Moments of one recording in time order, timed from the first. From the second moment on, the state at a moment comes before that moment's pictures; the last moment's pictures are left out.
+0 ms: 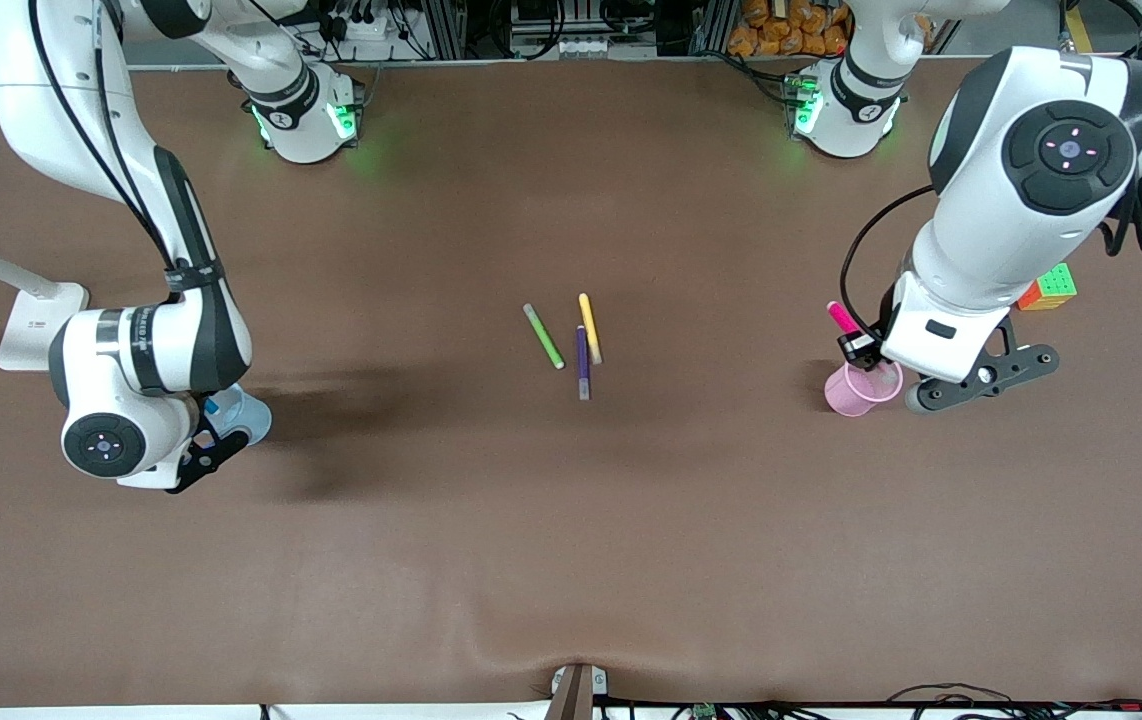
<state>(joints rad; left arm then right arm) -0.17 0.29 -0.22 -1.40 0.22 1.67 -0.68 0.14 0.63 -0.12 -1.54 -0.23 1.72 -0.55</state>
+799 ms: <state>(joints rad) -0.11 0.29 -0.21 -1.49 0.28 1.81 -0.59 0.14 0.65 -0.11 -1.54 -0.20 1.74 -0.55</state>
